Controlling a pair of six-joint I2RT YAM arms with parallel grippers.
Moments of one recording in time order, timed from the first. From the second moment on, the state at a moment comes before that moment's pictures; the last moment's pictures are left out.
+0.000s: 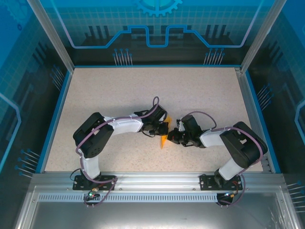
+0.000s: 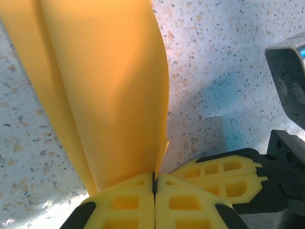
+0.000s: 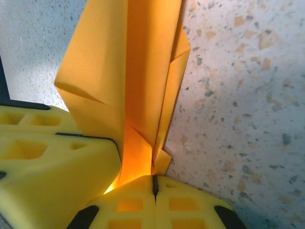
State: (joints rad) left arm -0.77 1.87 1.11 -0.27 0.25 -0.70; right arm 0.55 1.59 0.47 0.28 -0.46 0.92
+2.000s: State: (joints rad) left arm -0.78 1.93 1.12 -0.20 0.15 -0.77; right arm 0.47 1.56 0.53 0.14 -0.40 0.90
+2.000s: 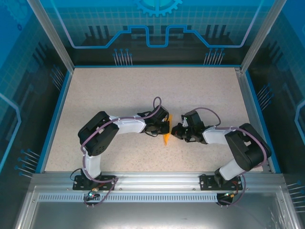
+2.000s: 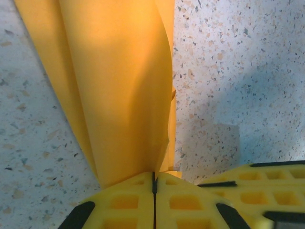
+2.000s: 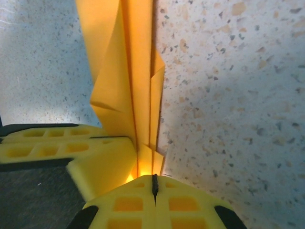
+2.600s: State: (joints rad) left arm -0.77 1.93 1.13 -0.17 0.17 -0.78; right arm 0.43 1.64 0.54 0.22 -0.50 0.95
